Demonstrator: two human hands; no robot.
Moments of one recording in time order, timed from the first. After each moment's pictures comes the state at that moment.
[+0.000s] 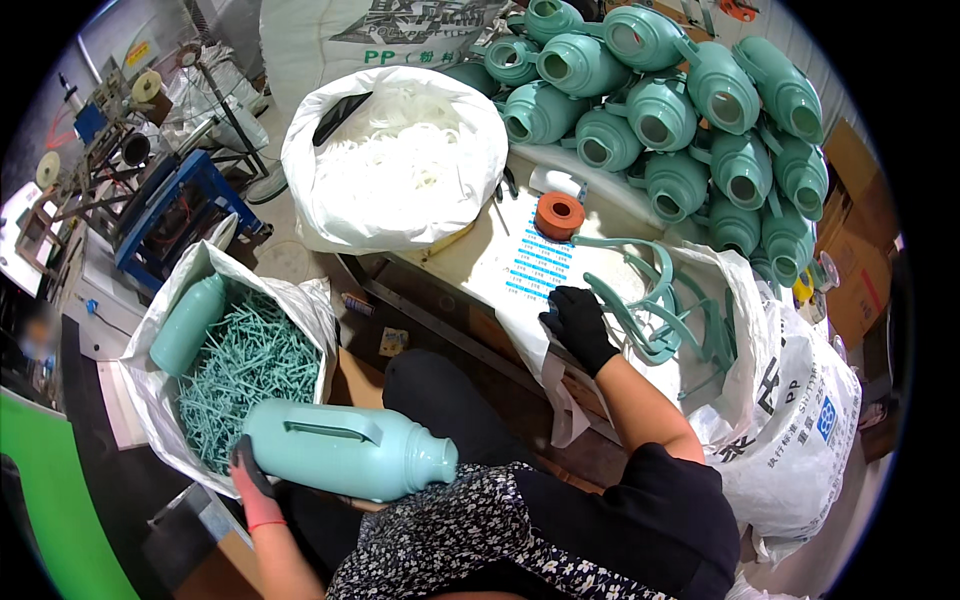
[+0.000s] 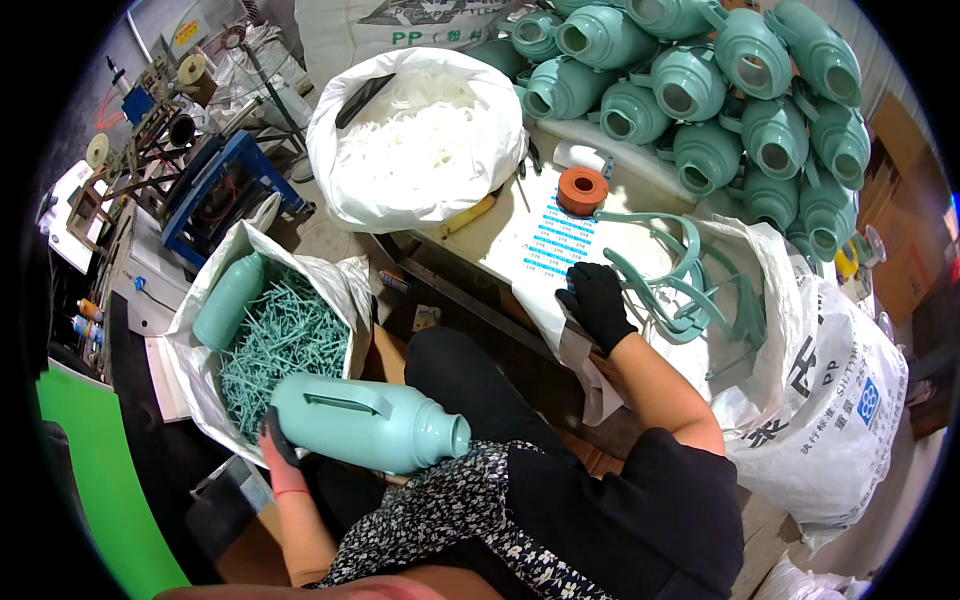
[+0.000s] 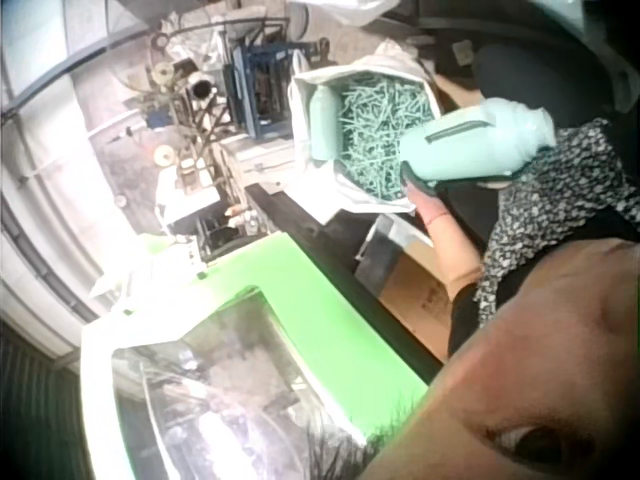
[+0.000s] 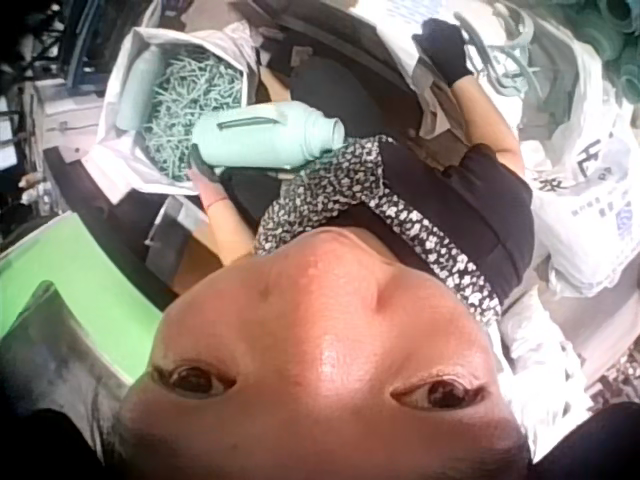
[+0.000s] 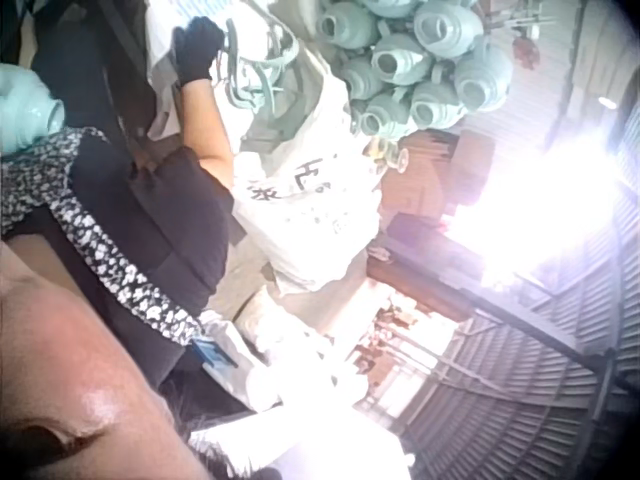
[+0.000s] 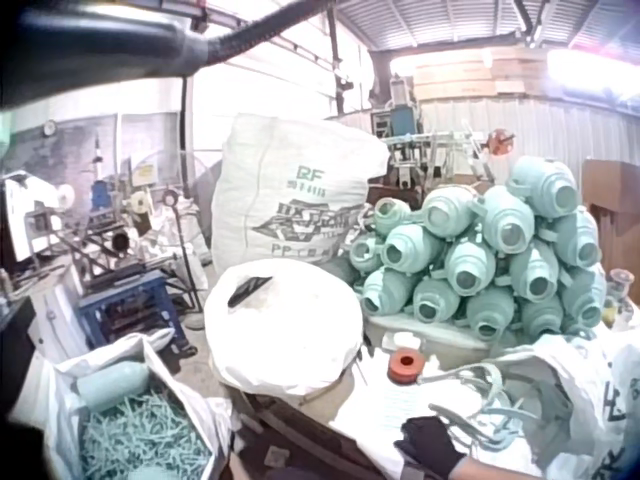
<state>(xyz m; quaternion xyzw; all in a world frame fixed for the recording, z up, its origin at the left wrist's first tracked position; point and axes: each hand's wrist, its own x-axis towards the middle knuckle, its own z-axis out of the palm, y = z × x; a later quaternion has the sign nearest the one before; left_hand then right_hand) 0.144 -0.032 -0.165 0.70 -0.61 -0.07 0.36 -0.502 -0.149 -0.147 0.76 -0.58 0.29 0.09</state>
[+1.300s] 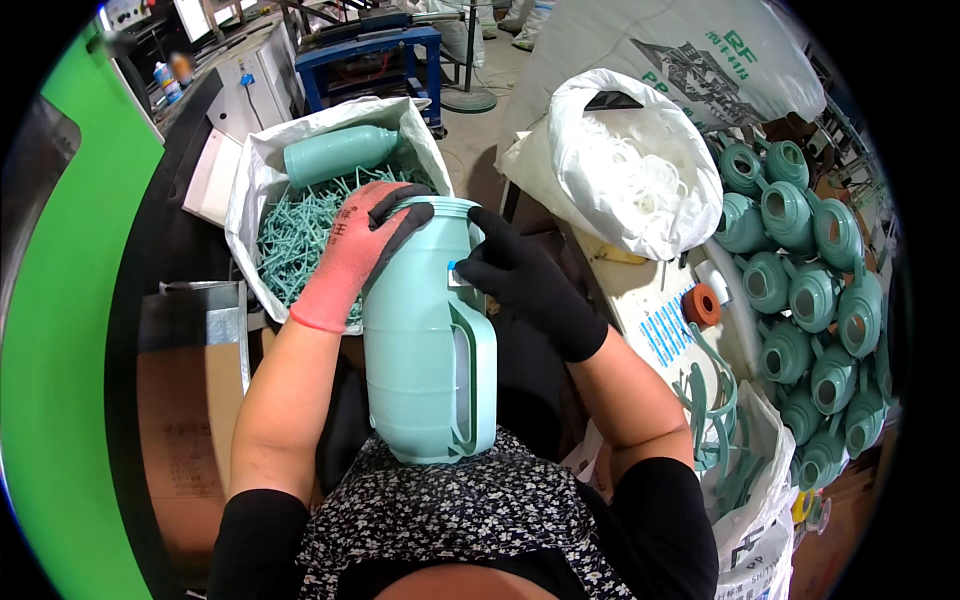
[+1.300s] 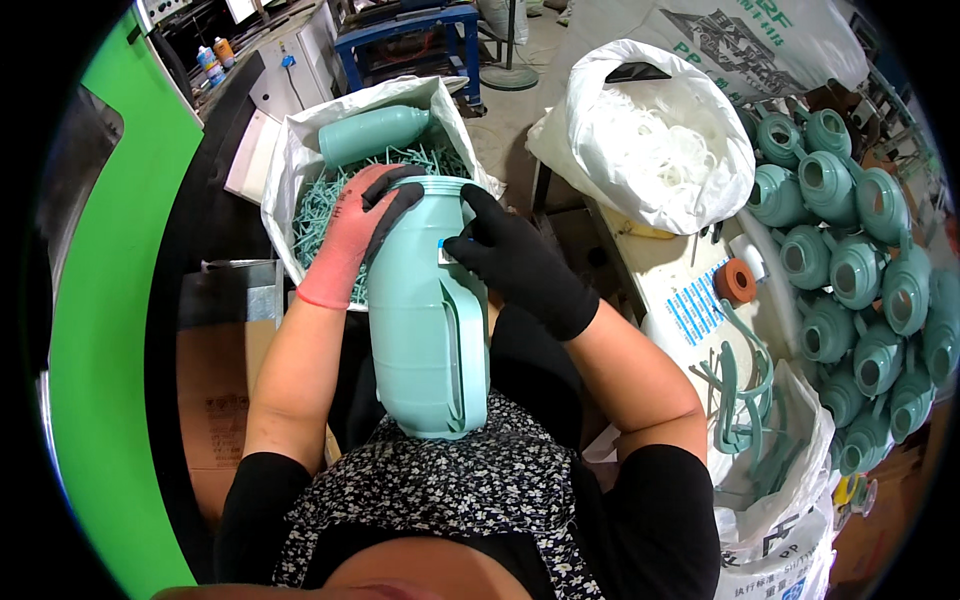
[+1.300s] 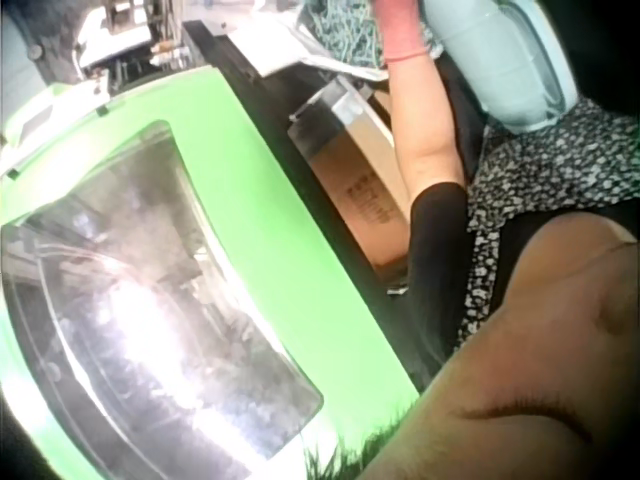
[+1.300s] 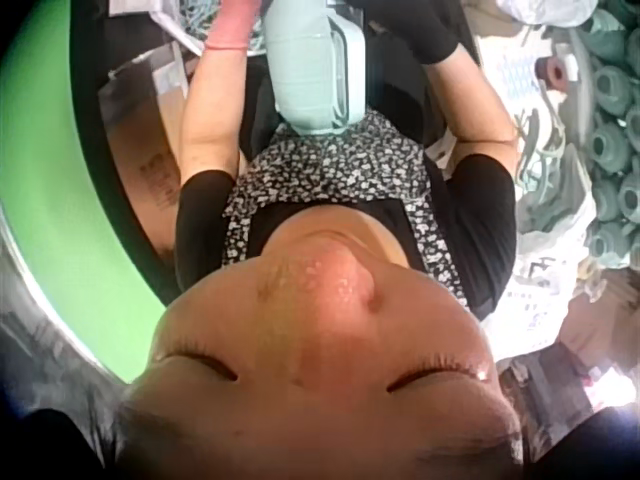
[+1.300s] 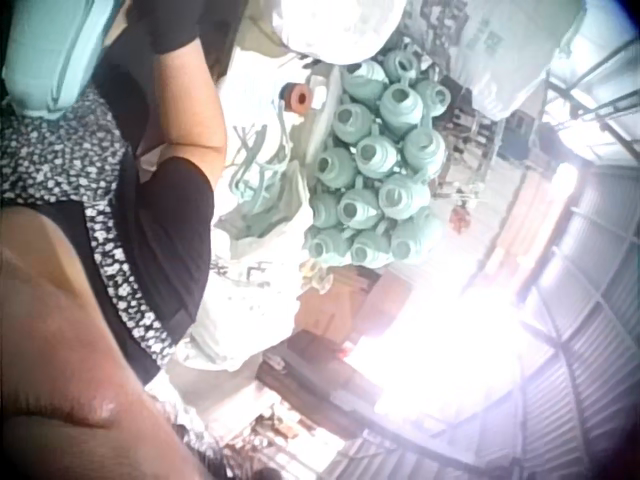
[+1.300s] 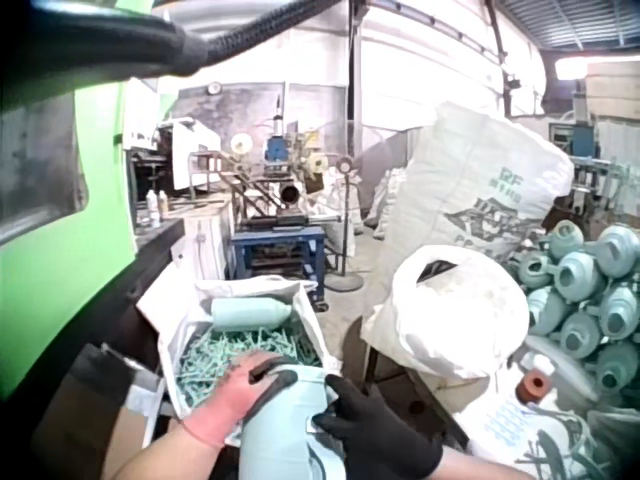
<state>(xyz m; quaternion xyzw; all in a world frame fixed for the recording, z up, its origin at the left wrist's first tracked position) 0.022 -0.081 0.044 0.56 -0.62 -0.13 0.54 -0.194 -0.137 0.045 0.76 -0.20 0.26 -0.56</state>
